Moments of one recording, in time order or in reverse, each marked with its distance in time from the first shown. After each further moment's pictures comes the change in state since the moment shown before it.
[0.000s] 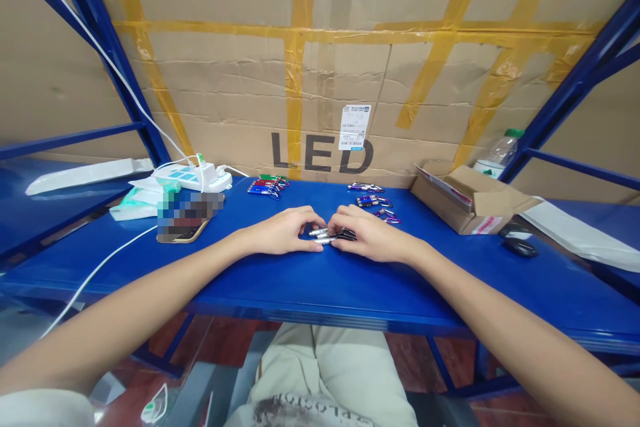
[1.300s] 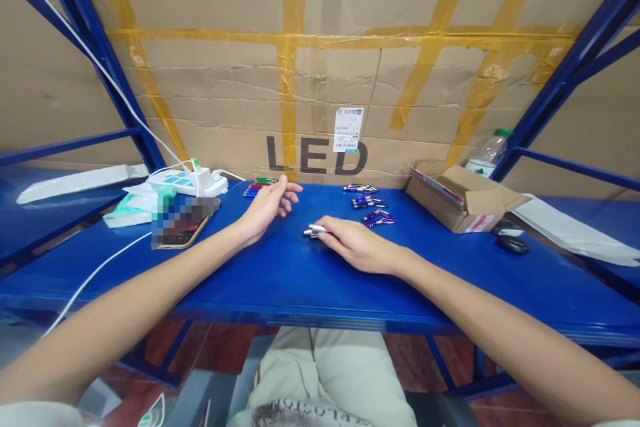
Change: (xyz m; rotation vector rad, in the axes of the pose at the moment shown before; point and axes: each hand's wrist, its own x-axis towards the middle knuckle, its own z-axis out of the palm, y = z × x) left_hand 0.016 -0.015 -0.008 -0.864 0.613 -0.381; right_hand 0.004 -0.023 0.013 0.148 0.058 0.056
